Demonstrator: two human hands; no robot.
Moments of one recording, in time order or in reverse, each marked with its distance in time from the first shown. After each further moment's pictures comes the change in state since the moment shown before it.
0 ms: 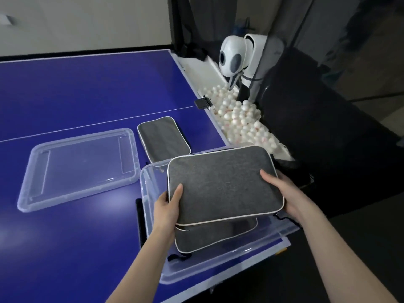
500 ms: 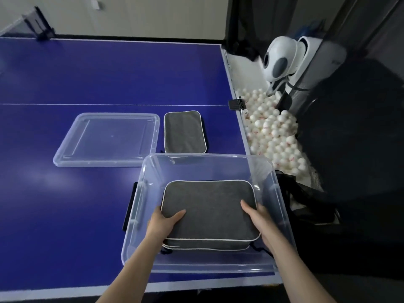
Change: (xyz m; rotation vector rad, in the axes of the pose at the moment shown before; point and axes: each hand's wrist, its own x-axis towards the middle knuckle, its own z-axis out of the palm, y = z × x) left_hand 0.005 -0.065 0.016 0.381 0.272 -0.163; right_hand 0.074 0.063 -0.003 -0.396 -0.051 0.112
